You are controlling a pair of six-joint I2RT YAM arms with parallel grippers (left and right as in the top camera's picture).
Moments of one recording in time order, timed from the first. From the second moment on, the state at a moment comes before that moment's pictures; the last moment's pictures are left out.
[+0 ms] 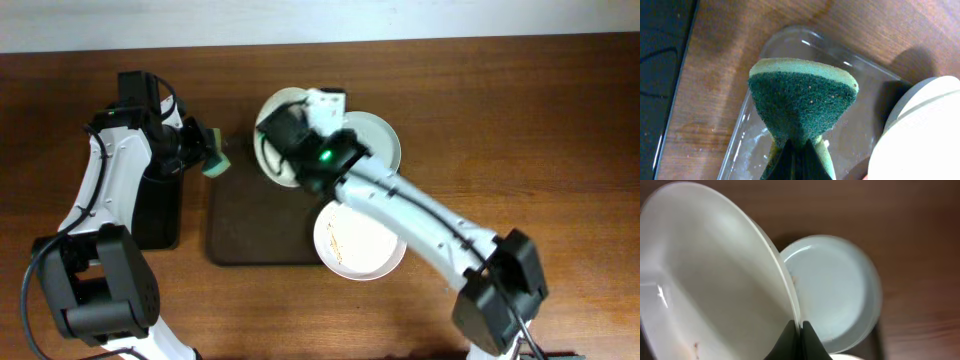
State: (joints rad) left arm 0.10 1.88 1.49 -0.87 0.35 -0.35; right arm 0.76 1.92 1.72 -0.88 0.61 0.72
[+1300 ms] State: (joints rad) left arm -0.19 1.87 1.20 -0.73 -0.05 -0.49; right arm 0.68 2.11 1.58 -0.61 -0.03 0.71
